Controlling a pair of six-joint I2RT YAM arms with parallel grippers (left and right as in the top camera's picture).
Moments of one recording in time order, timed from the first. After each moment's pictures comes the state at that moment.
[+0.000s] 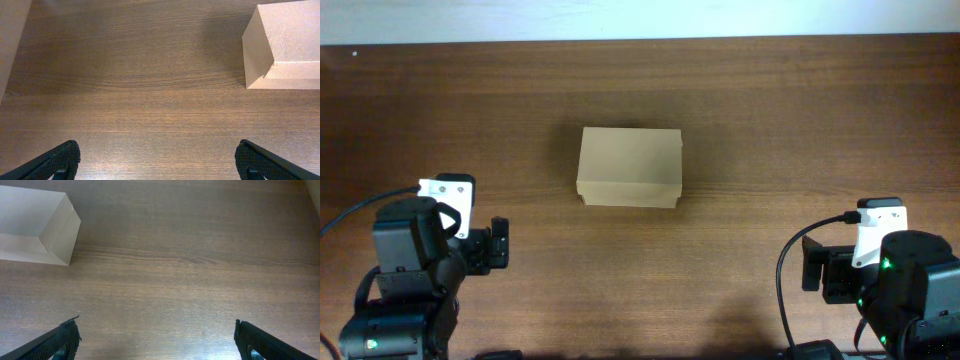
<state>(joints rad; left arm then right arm) 0.06 0.82 1.13 -1.11 -0.11 0.15 0.16 0.70 1.20 -1.30 0.17 0.06</state>
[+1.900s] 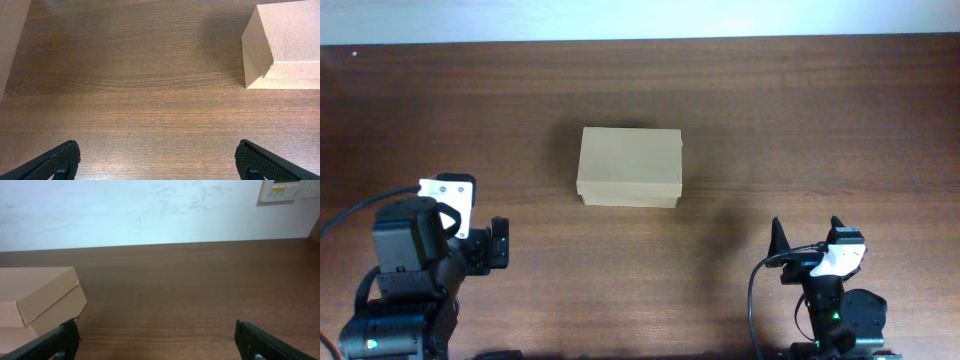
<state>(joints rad) 0.06 0.82 1.13 -1.11 -0.10 0.15 -0.03 0.01 0.17 -0.31 -0.05 0.06</state>
